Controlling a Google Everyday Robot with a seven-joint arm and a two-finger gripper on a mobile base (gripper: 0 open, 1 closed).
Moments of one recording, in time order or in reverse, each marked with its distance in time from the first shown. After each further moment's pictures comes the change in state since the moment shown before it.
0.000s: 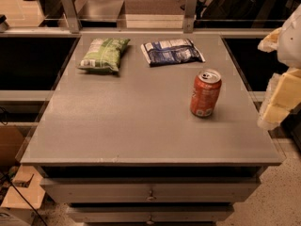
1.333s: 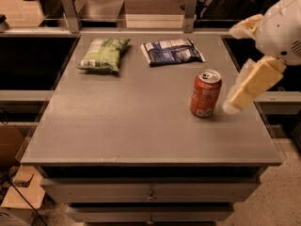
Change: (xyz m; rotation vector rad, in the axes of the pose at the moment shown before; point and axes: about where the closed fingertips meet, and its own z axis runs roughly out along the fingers) arm -0.065 -0.009 -0.002 0.021 -0.338 -0.040
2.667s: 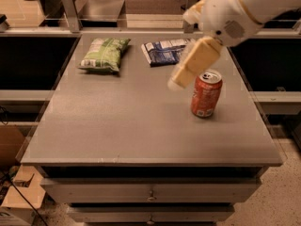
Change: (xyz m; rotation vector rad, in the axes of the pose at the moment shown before) arm -0.092 -0.019 0.042 -0.010 -0.144 -0.014
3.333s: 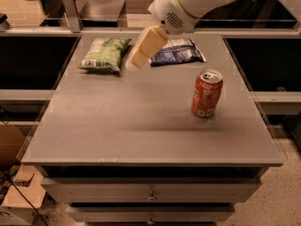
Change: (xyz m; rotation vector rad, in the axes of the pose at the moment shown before) arm -0.053 -0.054 0.081 0.027 -0.066 0.027
